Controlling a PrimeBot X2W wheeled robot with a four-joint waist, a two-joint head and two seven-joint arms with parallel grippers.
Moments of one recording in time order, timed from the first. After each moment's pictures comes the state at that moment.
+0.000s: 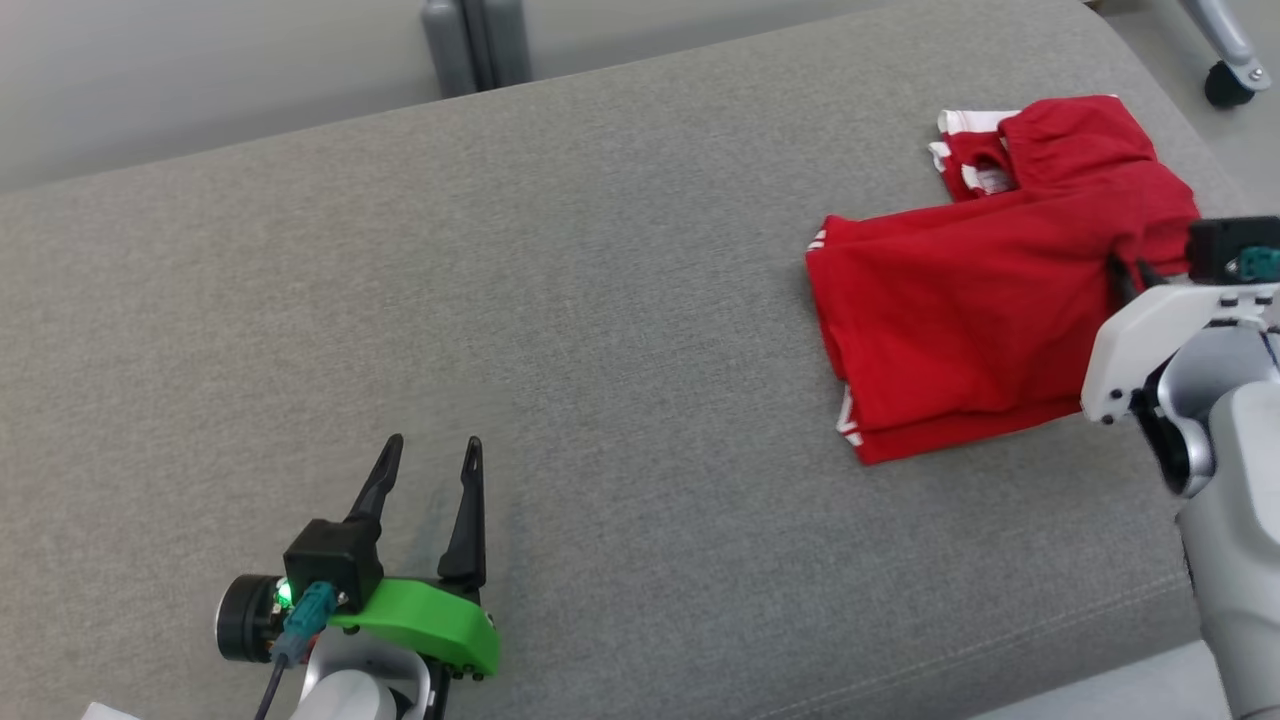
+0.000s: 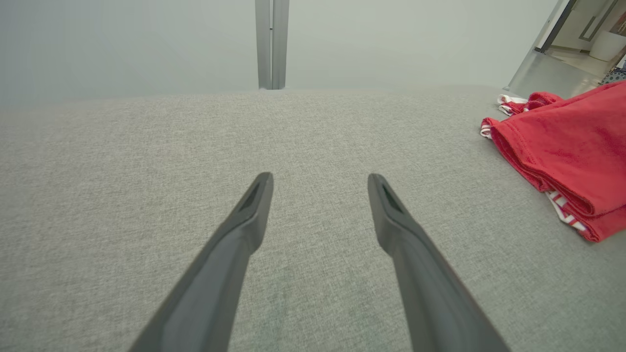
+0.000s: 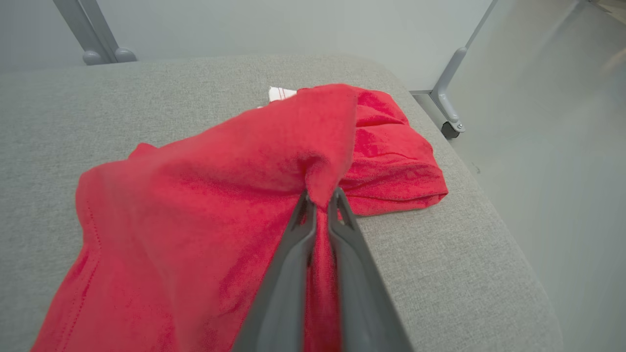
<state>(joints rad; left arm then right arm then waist) -0.18 0.24 -0.50 0.22 -0.48 0.19 -0.25 -0.54 -0.24 -0.08 0.54 0.09 0.13 0.21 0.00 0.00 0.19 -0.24</state>
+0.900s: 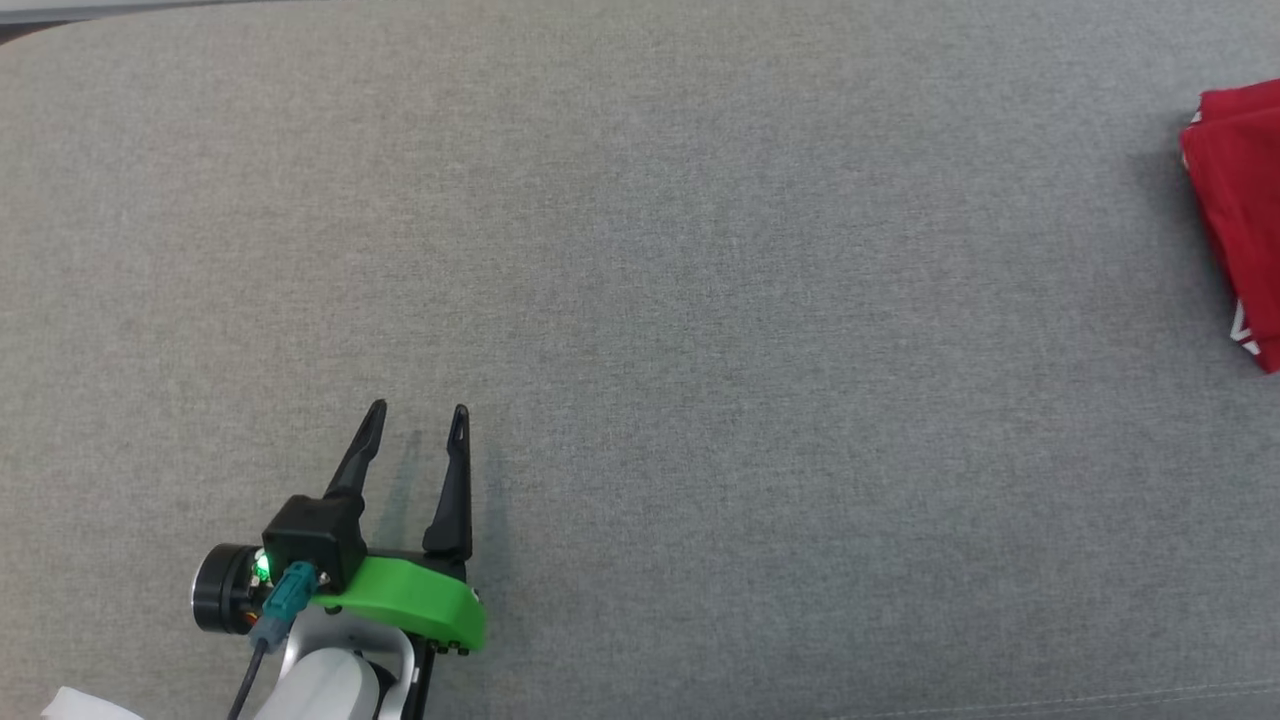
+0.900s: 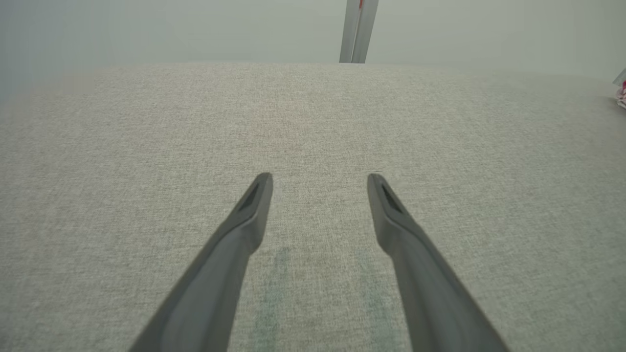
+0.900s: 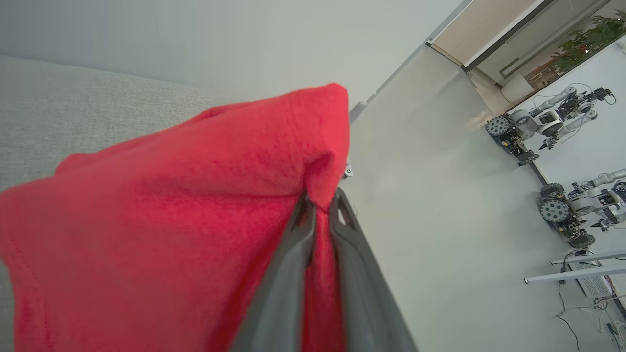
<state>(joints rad) -0.20 0.28 -0.50 0.16 -0.47 0.21 -0.23 -0.78 -0.61 -0.25 0.70 -0.16 0.13 0.28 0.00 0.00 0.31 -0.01</state>
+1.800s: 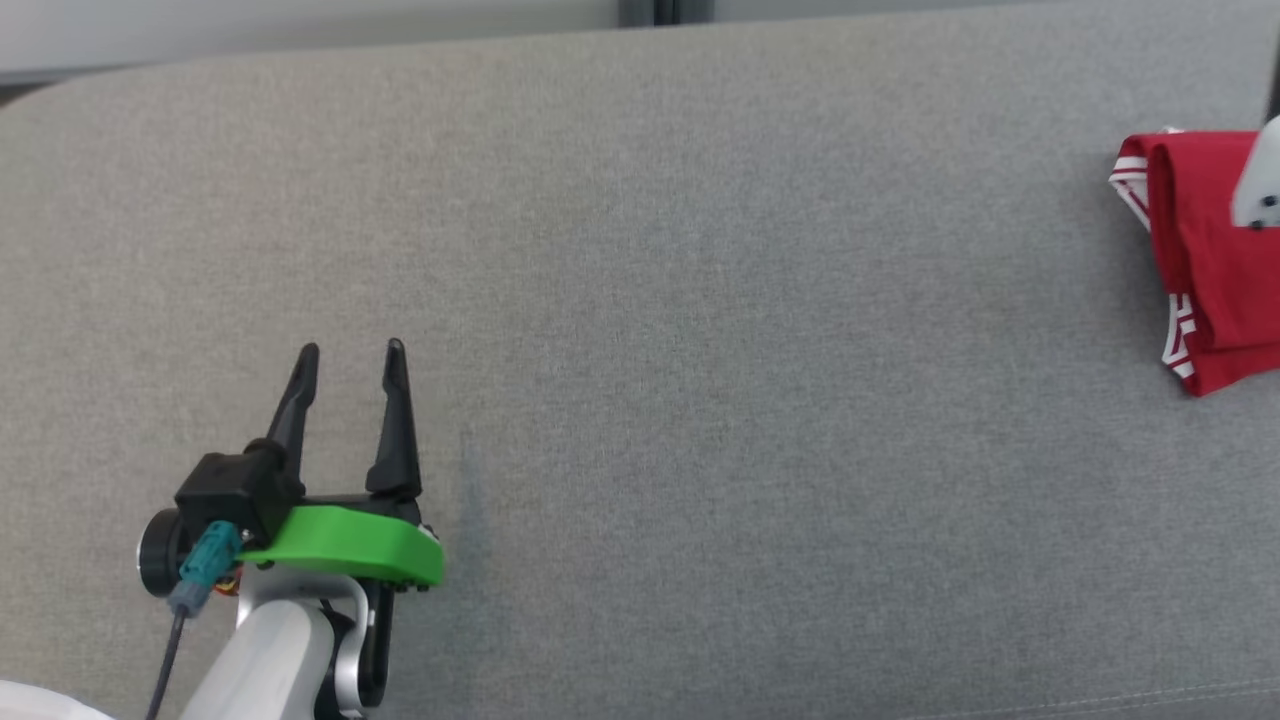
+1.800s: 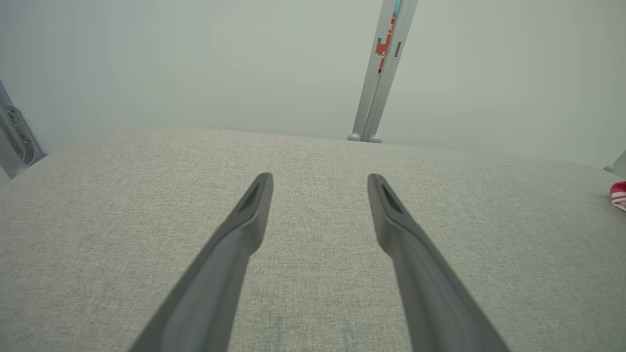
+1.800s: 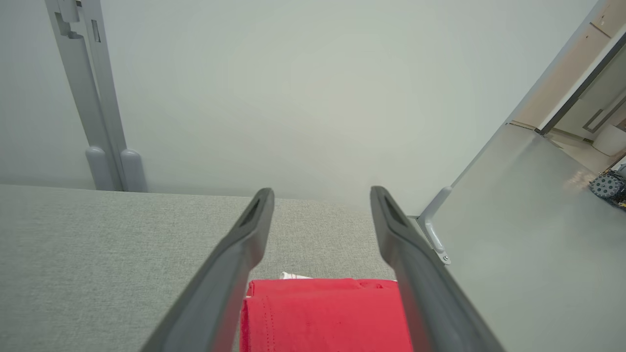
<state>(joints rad) -0.25 0.27 -0.40 0.13 -0.54 0.21 -0.25 -0.91 -0.35 -0.23 0.80 -0.17 0.13 -0.02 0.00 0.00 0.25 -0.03</state>
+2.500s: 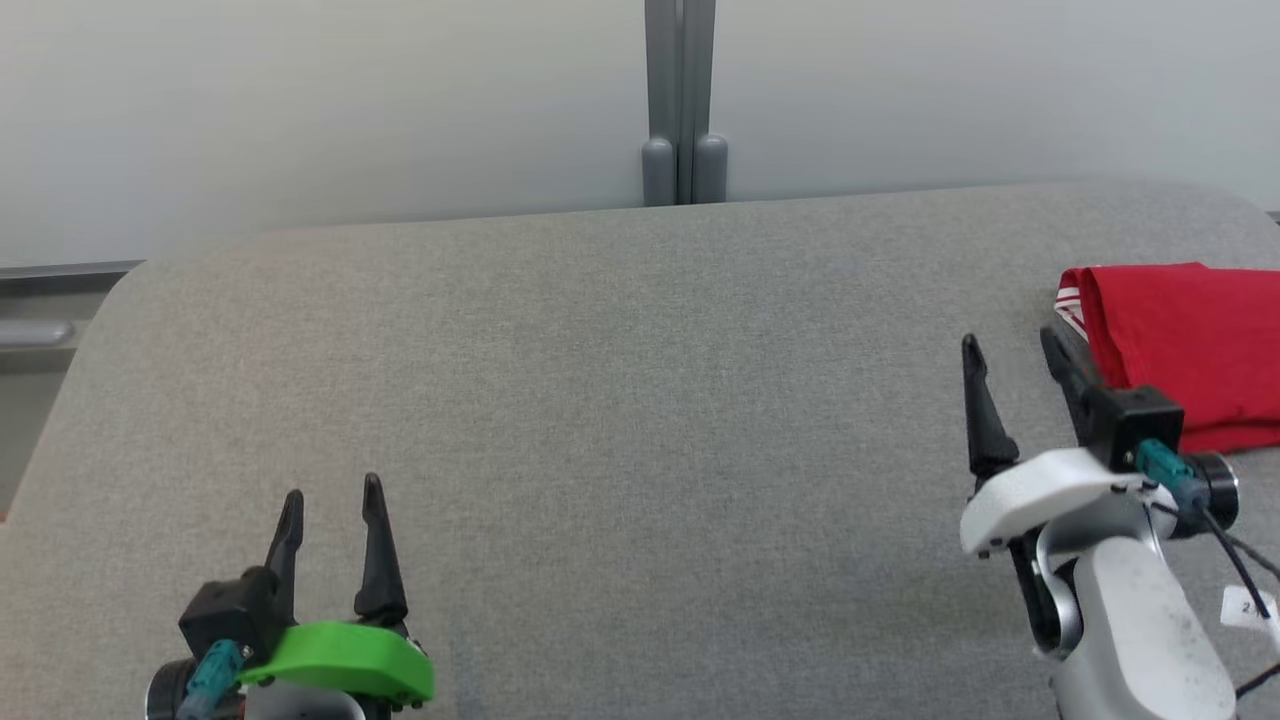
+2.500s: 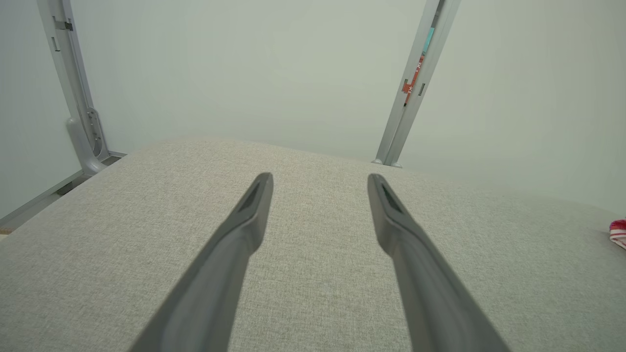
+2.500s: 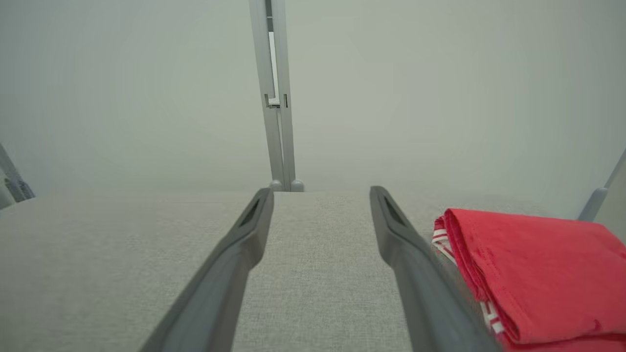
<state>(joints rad) -0.05 0.19 -0.28 0.18 -0.51 0.18 -0.26 -0.31 -0.05 -0.06 0.41 0.03 0.13 -0.20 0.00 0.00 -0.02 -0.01</state>
